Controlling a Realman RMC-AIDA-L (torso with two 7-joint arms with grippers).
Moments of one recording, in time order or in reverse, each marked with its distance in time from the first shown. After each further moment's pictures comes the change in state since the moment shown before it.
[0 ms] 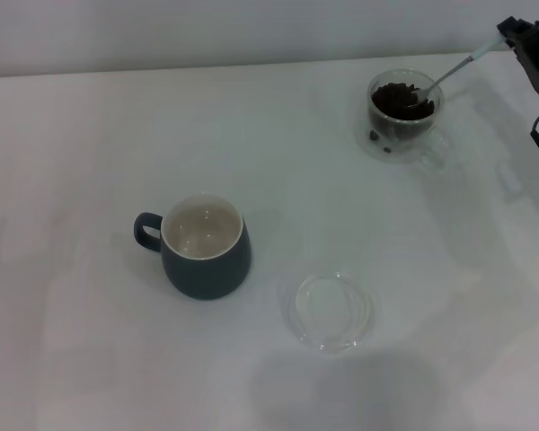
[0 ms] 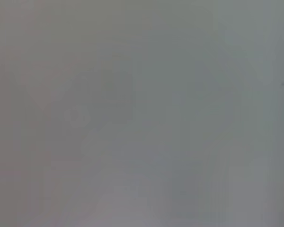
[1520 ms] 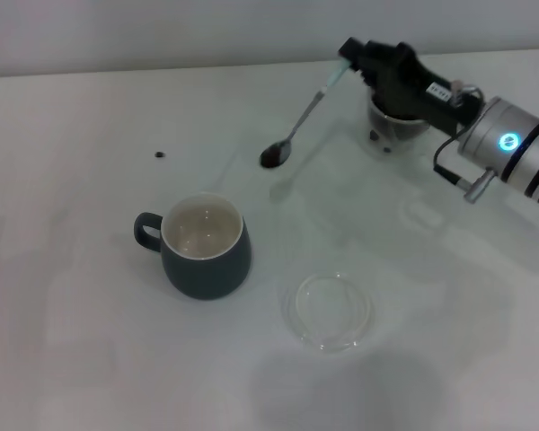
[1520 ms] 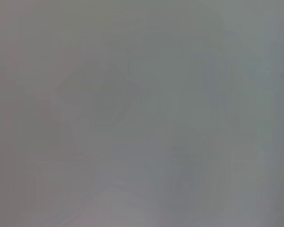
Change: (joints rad) left arm -0.011 -0.004 0.000 0.001 0.000 -0.034 0.000; right arm 0.018 0.007 -0.498 0.006 0.020 0.343 0.331
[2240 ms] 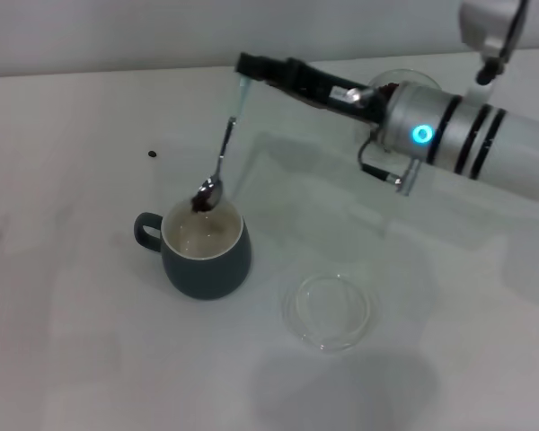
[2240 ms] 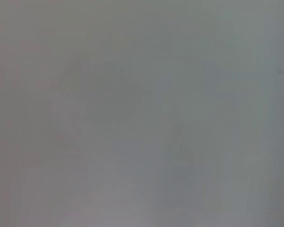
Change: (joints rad) left arm -0.012 -0.003 0.000 0.006 0.000 -0.018 0.000; right arm 0.025 0.000 -0.438 -0.260 0.145 -0.177 -0.112
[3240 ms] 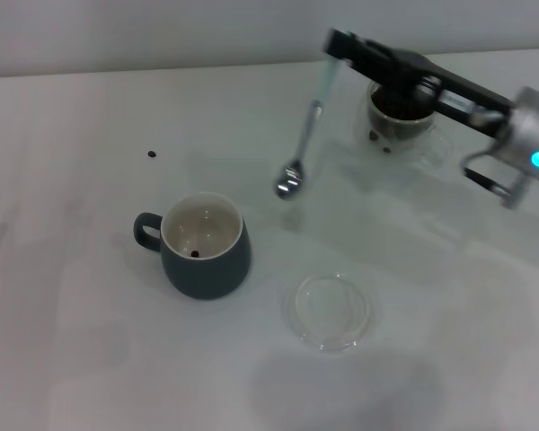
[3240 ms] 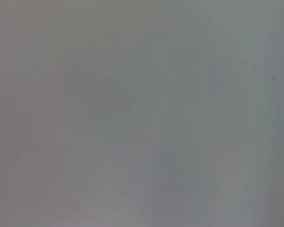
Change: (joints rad) left arm -0.021 0.003 0.000 0.000 0.000 0.000 0.000; right arm -0.166 -0.085 0.142 0.002 -0.037 0.368 -0.277
